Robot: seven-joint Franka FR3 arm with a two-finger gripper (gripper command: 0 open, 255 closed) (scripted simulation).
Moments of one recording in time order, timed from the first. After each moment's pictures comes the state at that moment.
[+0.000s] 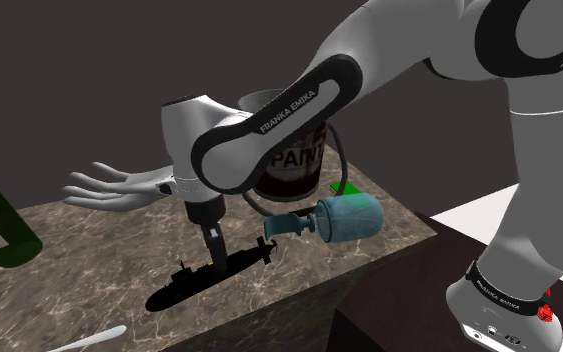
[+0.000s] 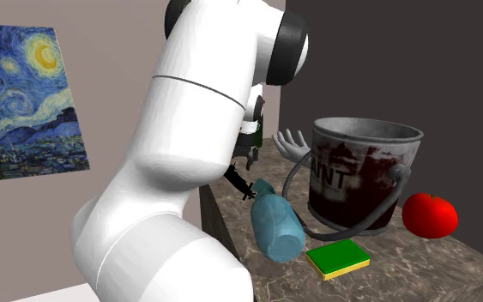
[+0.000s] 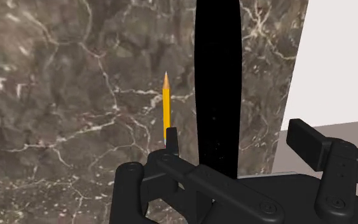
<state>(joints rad) 0.21 0.48 0.54 -1.79 -0.09 2.14 -0.49</state>
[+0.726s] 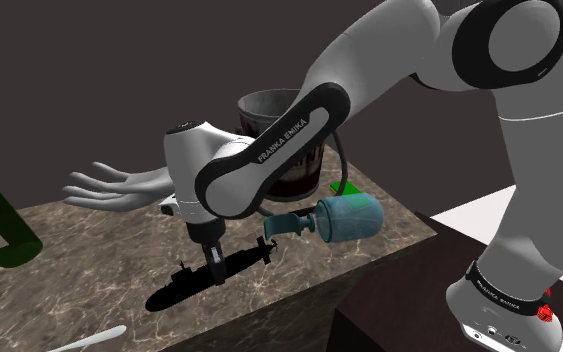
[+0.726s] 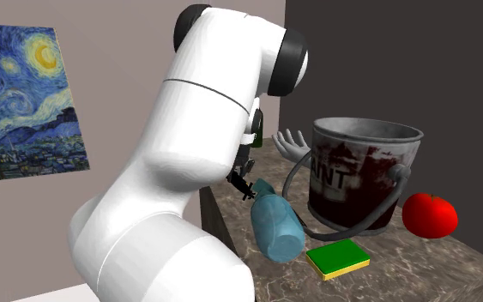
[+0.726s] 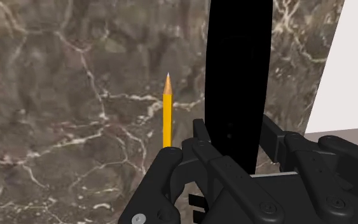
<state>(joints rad) 0.24 0.55 0.52 -1.80 -0.13 2.22 -0.49</state>
